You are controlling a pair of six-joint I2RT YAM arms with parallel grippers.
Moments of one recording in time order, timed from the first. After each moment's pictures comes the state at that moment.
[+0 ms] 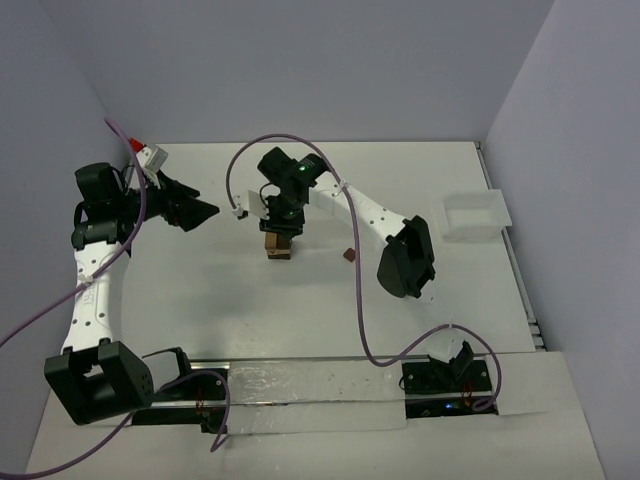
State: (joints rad) left arm 0.21 1.18 1.08 -0.36 1.10 0.10; right arm 0.80 2.26 2.27 -1.22 -0.25 -0.85
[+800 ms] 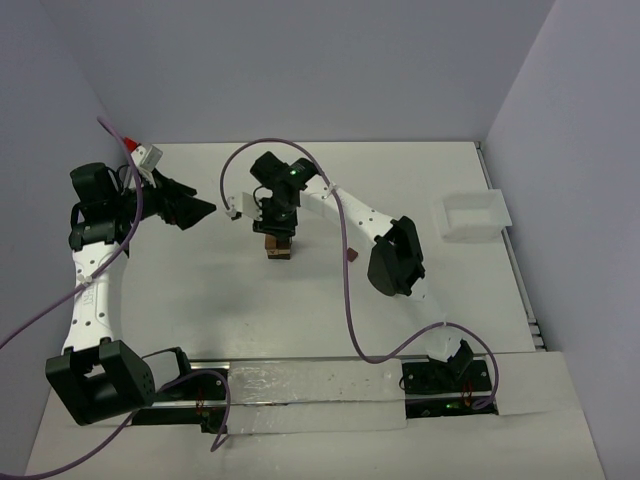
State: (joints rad) left arm 0.24 1.18 1.08 -0.33 1.11 0.06; right arm 0.82 2.35 2.34 -1.19 -0.23 -0.80
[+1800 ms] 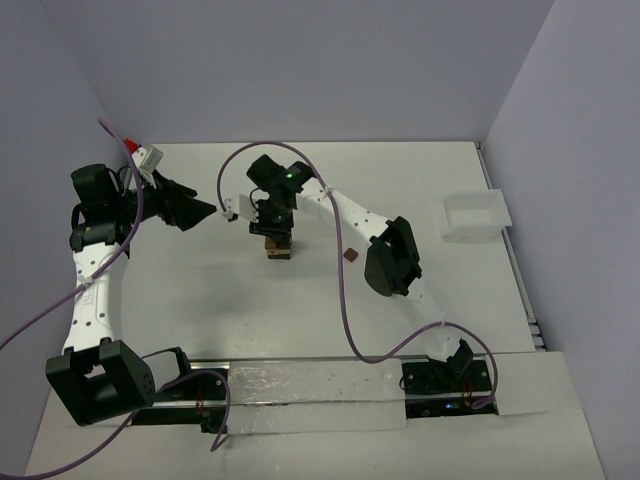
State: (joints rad) left arm 0.24 1.18 1.07 -0.33 1.11 0.06; right arm 0.83 2.37 2.35 -1.16 -0.23 -0.79
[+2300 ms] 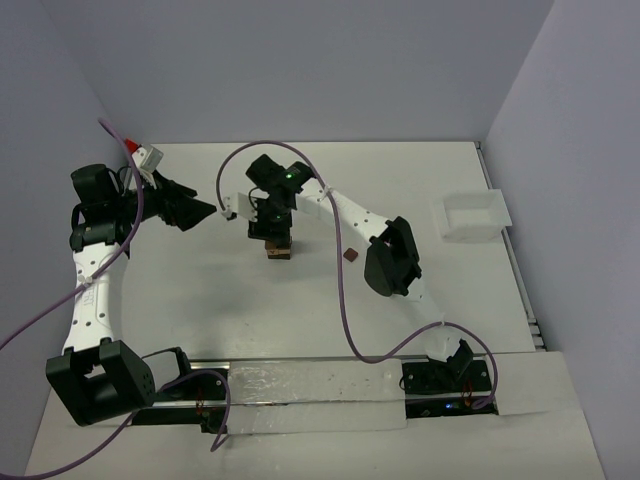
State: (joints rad) left arm 0.24 1.18 1.07 -0.33 1.11 0.07; right arm 0.83 2.38 2.35 -1.13 -0.23 -0.78
